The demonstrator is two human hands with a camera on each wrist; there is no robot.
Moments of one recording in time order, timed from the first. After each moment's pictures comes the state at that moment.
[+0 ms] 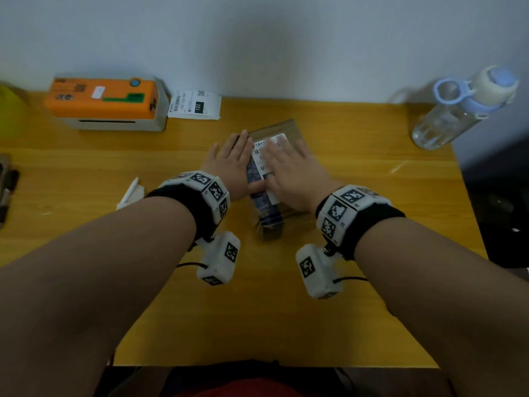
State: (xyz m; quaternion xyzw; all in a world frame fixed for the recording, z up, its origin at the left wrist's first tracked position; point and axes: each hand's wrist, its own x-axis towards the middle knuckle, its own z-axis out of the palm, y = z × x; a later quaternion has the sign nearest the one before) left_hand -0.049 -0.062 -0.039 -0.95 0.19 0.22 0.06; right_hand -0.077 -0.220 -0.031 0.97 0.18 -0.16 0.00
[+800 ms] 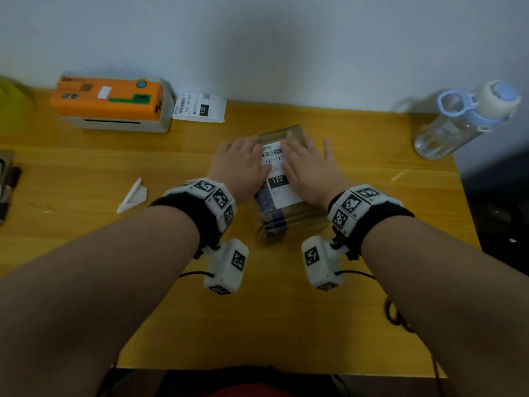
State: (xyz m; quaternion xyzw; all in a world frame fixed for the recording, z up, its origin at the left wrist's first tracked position) left_hand -0.053 -0.072 -0.024 -0.97 0.22 0.11 -0.02; right_hand -0.063 -0.239 -0.035 0.98 0.12 -0.14 -0.03
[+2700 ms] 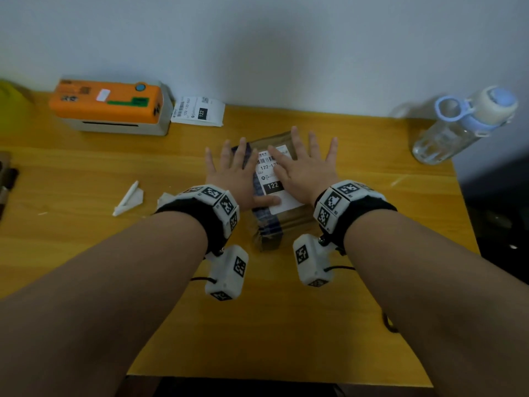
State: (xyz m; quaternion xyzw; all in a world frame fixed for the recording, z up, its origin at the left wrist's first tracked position) left_hand -0.057 -0.075 -0.038 -0.97 0.13 0.21 0.05; right_hand -0.052 -0.232 -0.036 0.98 0.08 -0.17 0.03
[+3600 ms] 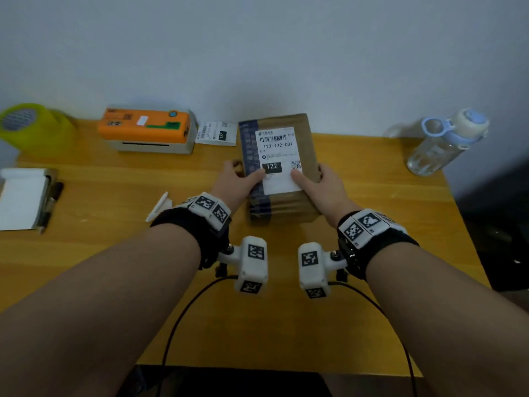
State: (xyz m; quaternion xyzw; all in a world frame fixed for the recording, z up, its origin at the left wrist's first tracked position) left_hand -0.088 -0.035 0.000 -0.79 -0.13 0.14 -0.59; right_hand -0.107 -0.216 -0.009 0.81 -0.16 -0.06 -0.55
